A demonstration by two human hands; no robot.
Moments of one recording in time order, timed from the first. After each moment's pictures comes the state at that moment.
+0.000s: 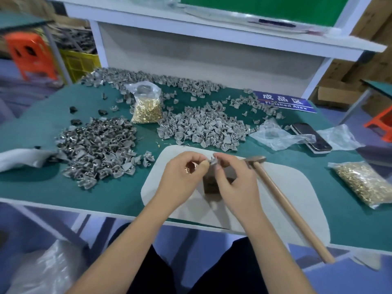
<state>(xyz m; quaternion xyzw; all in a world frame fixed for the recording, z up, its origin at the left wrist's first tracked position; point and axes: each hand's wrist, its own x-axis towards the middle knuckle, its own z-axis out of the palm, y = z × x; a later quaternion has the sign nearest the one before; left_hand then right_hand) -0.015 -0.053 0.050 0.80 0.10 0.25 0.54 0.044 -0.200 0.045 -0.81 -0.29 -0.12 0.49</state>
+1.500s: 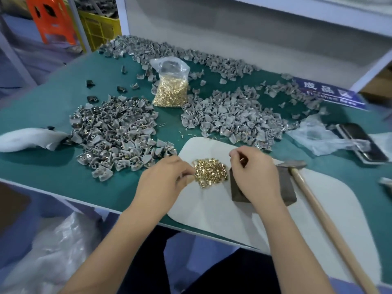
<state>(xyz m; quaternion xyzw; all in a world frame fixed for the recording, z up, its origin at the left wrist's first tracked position) -0.048 0.033 0.008 0.94 0.16 0.18 0.26 0.092 -0.141 0.032 -0.92 -0.26 -0.07 0.29</state>
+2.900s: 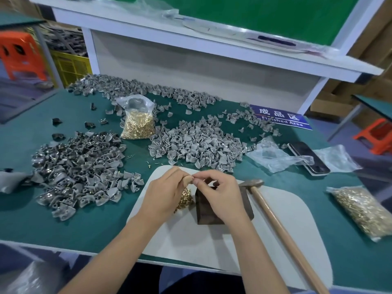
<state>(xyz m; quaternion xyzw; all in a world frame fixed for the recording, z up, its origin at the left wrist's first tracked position) 0.025 -0.006 0.013 0.89 0.04 0.31 0.32 0.099 -0.159 0.043 -0.81 -0.29 0.04 0.52</state>
